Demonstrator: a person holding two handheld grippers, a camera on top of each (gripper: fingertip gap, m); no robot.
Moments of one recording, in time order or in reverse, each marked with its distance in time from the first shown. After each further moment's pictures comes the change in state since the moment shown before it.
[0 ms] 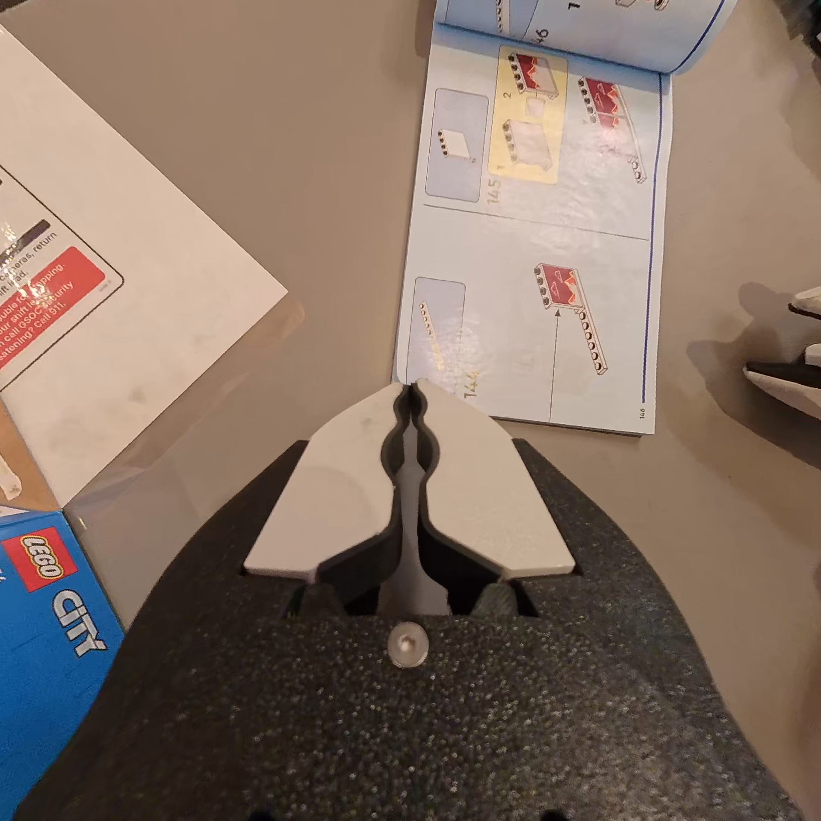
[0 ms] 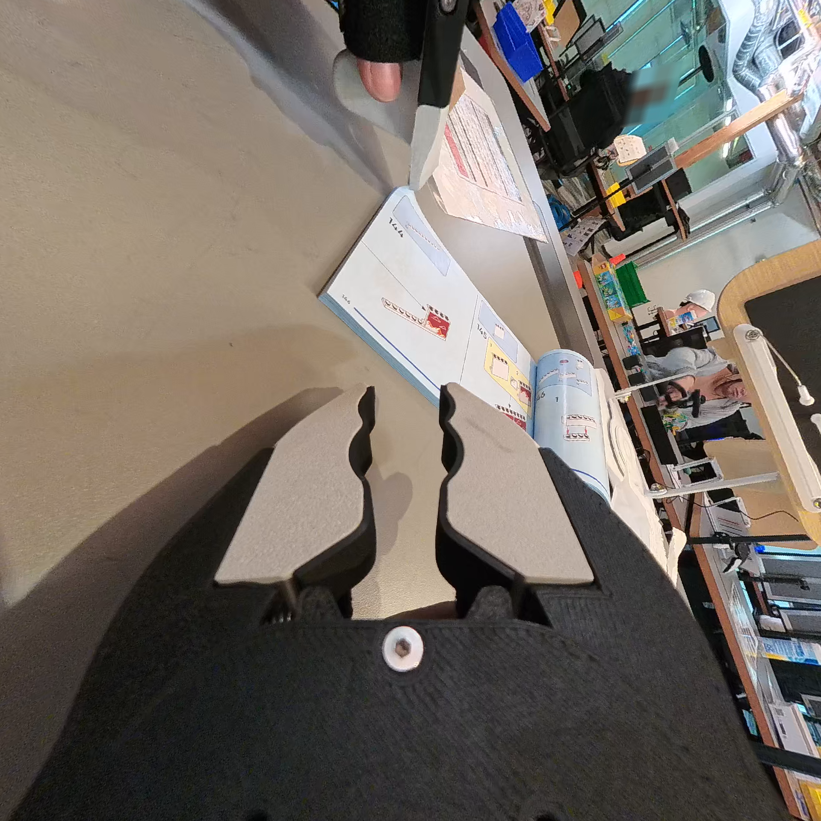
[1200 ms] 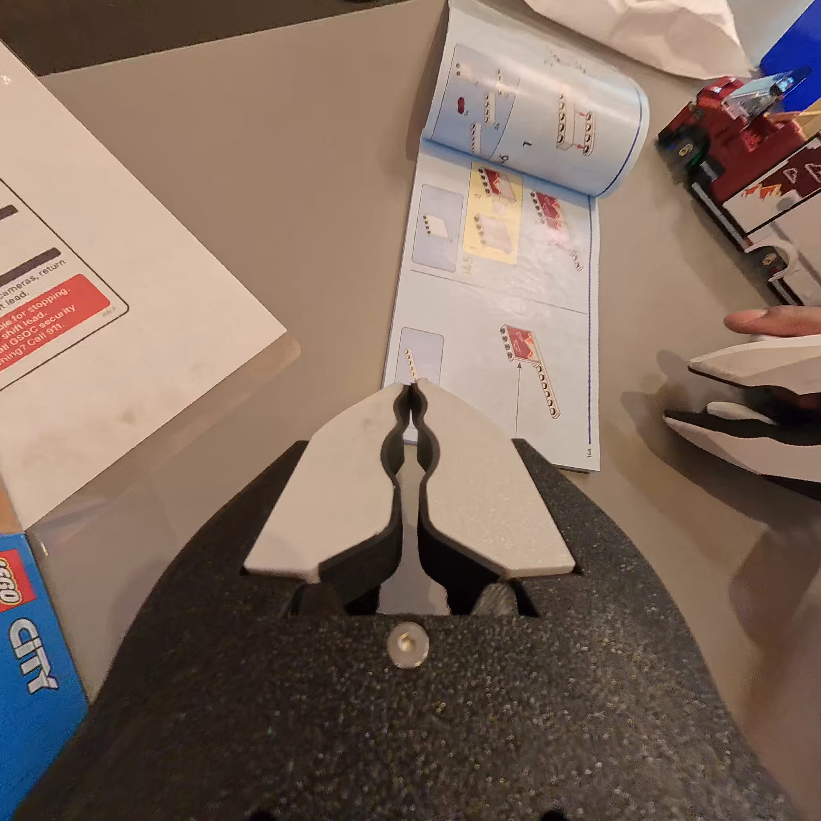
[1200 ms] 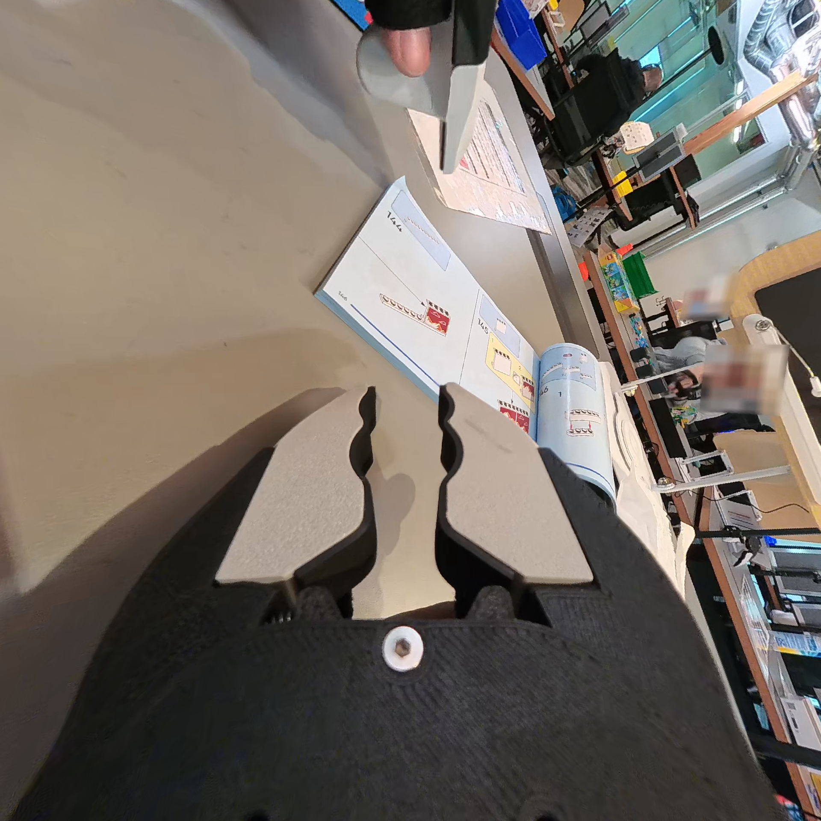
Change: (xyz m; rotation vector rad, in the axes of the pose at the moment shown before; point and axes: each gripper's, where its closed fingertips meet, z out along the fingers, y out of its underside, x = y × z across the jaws) left arm 0.004 -0.021 -0.010 0.148 0.085 -0.103; right arm 0.001 0.002 0.001 -0.013 -0.008 0.020
